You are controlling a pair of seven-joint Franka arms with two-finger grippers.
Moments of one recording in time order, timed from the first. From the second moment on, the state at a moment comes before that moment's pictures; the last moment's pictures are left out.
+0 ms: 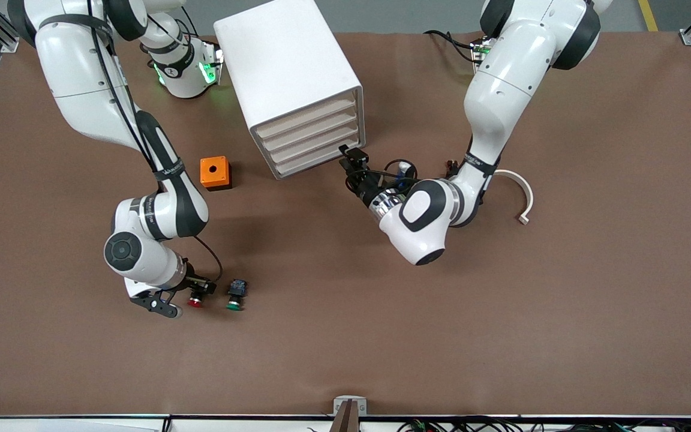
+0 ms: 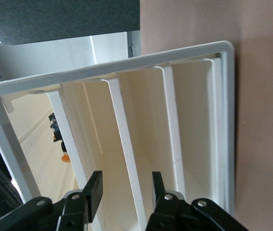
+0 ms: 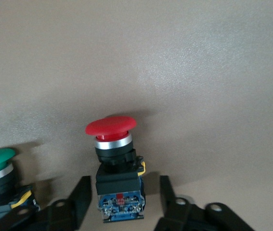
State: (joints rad) left arm -0.53 0.92 -0.08 -1.32 -1.07 1.40 -2.23; right arm 0.18 0.74 0.00 -1.62 0.02 2.37 0.52
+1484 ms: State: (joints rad) left arm -0.66 0.95 -0.13 -1.38 -1.07 1.37 -2.27; right arm 0.18 0.47 -0.01 -1.55 0.01 1.90 0.57
